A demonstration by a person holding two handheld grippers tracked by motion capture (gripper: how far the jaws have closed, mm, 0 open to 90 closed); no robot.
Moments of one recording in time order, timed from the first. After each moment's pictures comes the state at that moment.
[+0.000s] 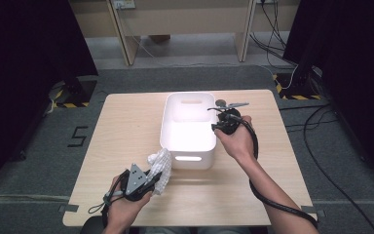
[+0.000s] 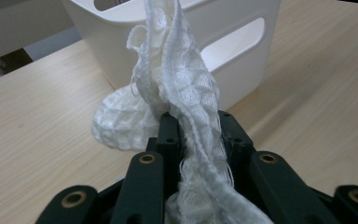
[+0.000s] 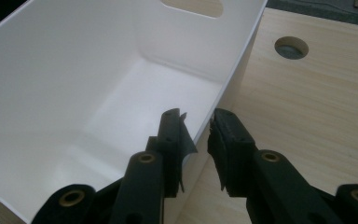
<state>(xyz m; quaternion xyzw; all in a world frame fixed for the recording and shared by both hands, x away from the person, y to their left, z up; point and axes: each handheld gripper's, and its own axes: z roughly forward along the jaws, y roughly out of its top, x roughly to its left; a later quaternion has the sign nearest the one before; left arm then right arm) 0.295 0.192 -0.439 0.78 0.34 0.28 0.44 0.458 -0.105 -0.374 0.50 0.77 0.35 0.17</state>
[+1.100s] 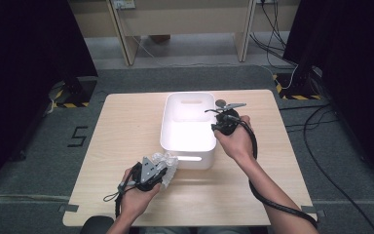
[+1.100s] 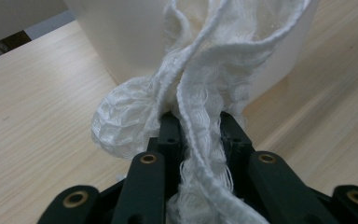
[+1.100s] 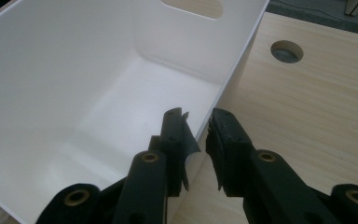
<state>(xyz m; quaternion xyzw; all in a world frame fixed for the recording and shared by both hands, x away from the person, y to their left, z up) 0.329 0.175 -0.466 0.80 0.36 0.27 0.40 0.456 -0.101 -0.374 0.49 0.78 0.34 0.18</state>
